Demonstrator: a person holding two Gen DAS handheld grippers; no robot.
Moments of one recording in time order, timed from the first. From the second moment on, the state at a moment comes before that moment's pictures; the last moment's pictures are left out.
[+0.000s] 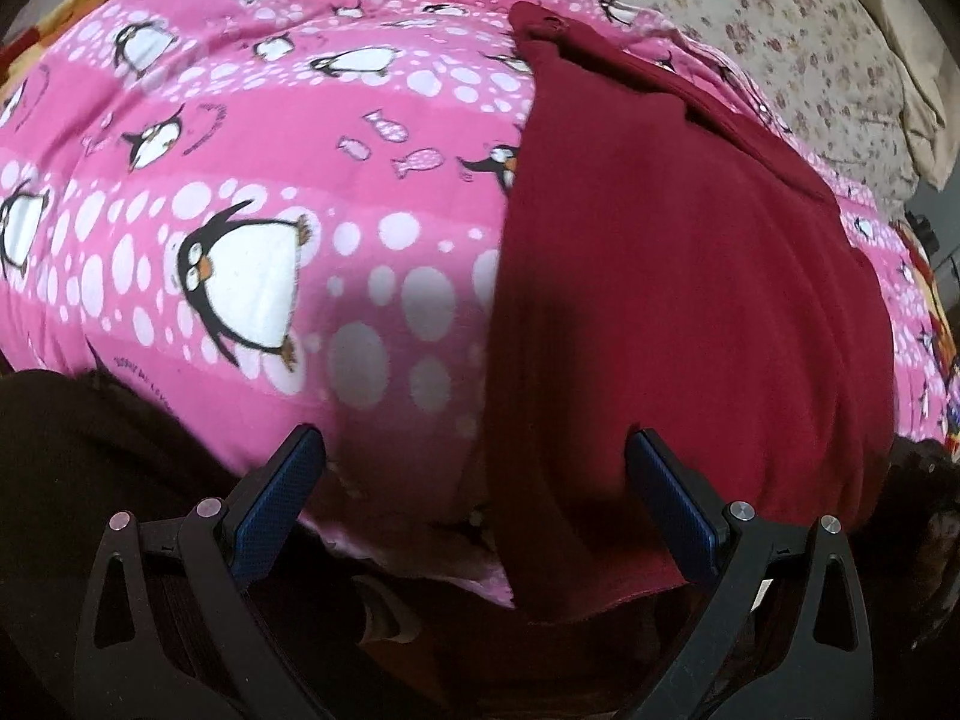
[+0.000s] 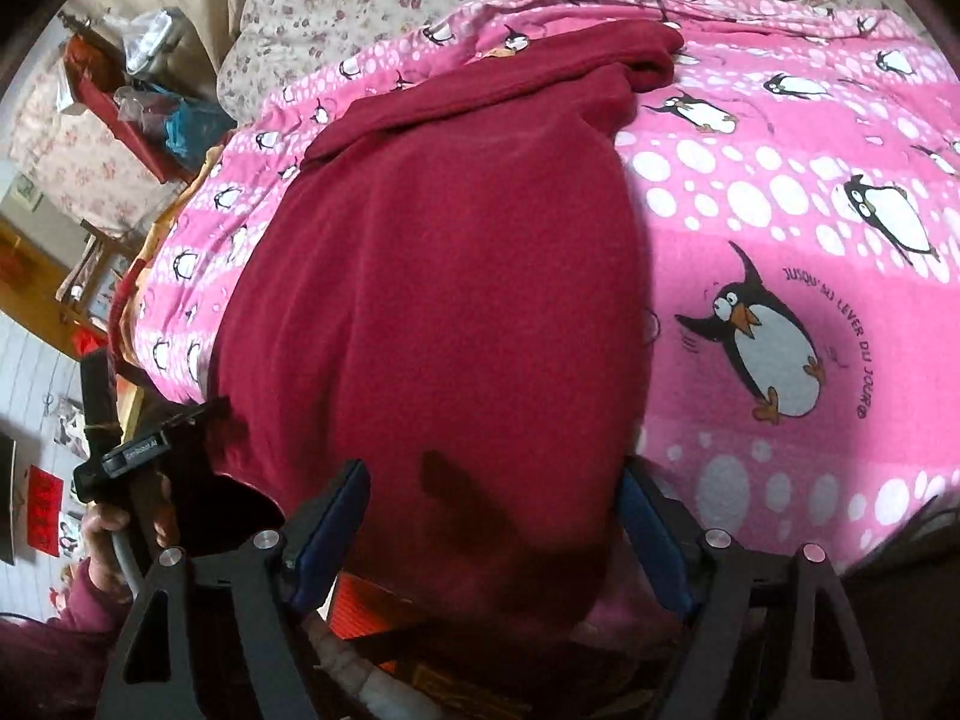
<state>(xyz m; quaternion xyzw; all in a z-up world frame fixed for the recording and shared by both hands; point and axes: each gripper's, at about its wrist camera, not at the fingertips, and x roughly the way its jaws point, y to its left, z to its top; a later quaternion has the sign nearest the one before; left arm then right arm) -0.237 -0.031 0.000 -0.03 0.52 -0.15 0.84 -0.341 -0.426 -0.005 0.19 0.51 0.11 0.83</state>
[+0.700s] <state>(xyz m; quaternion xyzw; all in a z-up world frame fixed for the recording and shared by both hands) -0.247 -0.040 0.008 -0.01 0.50 -0.17 0.85 -0.335 -0.401 -0.007 0.16 0.54 0.14 0.82</state>
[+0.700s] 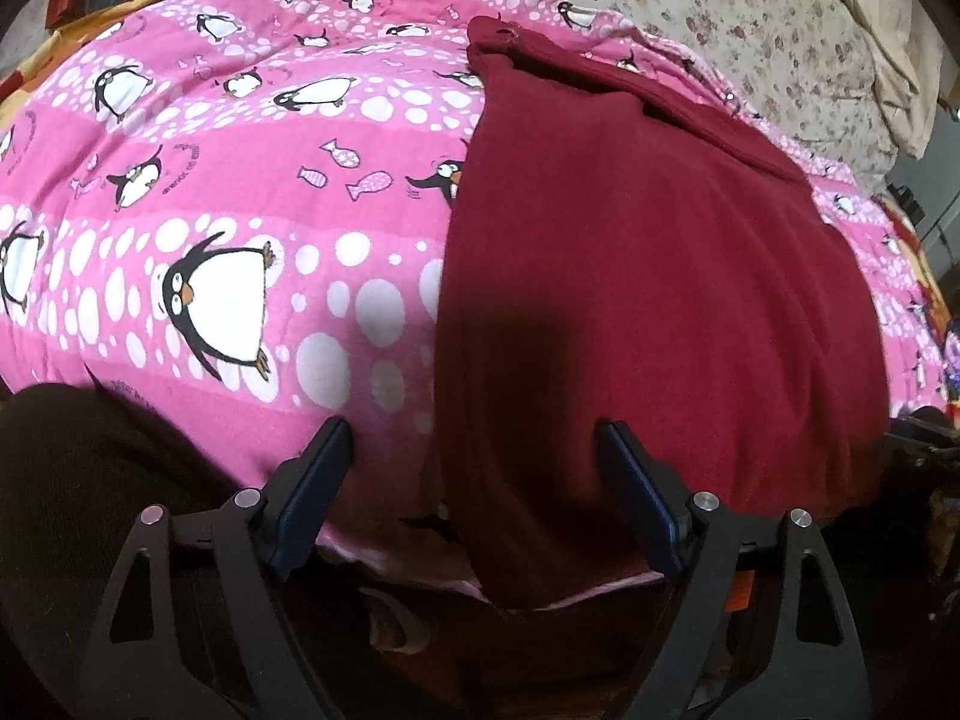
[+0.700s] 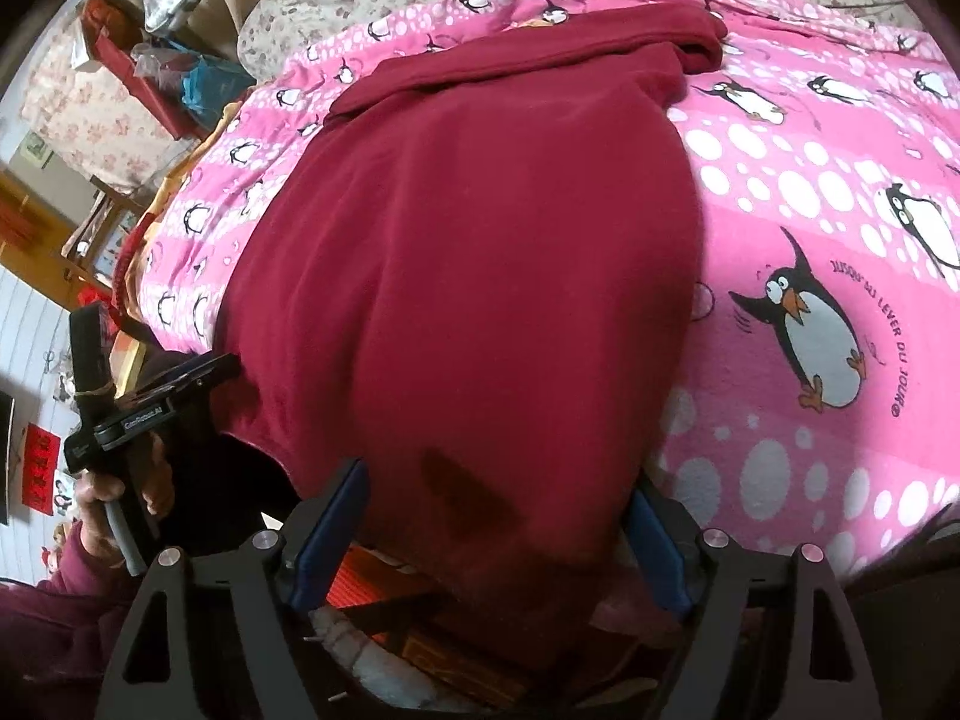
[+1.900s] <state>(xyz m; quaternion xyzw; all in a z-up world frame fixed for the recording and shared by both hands) -0.240 -0.052 0.034 -0.02 0.50 -0.24 0.83 -0.329 -0.389 0.019 0.10 0.53 0.20 0.82</state>
